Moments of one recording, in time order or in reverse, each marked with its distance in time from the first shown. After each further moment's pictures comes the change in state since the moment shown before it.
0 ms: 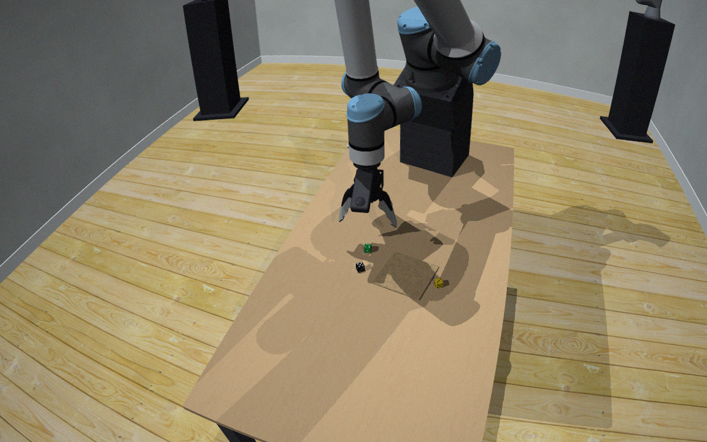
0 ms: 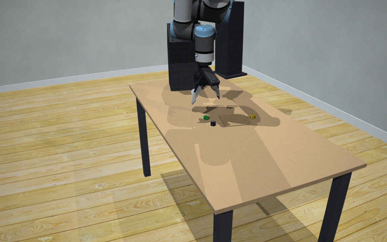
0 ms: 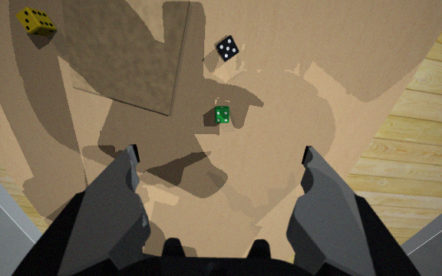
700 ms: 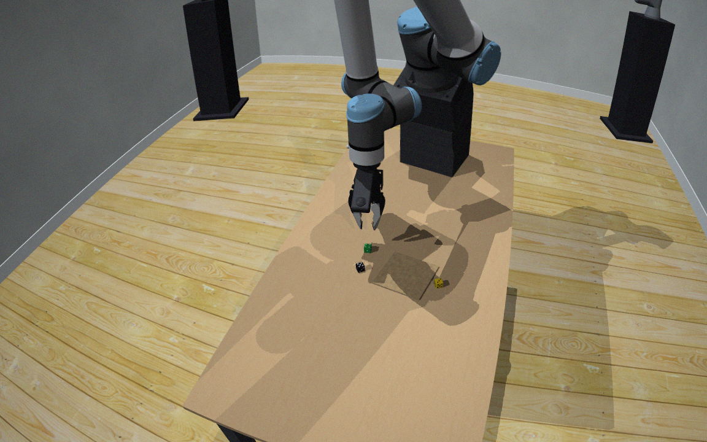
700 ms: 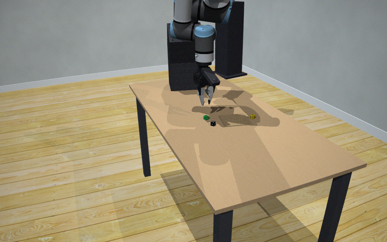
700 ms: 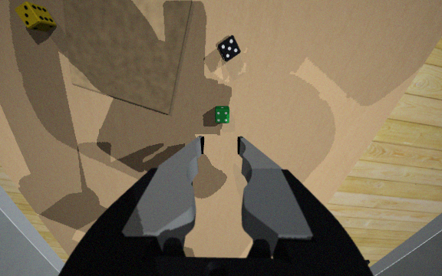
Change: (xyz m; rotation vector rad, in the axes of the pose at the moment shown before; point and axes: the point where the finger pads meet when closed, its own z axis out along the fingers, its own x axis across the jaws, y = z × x) arm 0.000 0.000 0.001 0.001 -0.001 -0.021
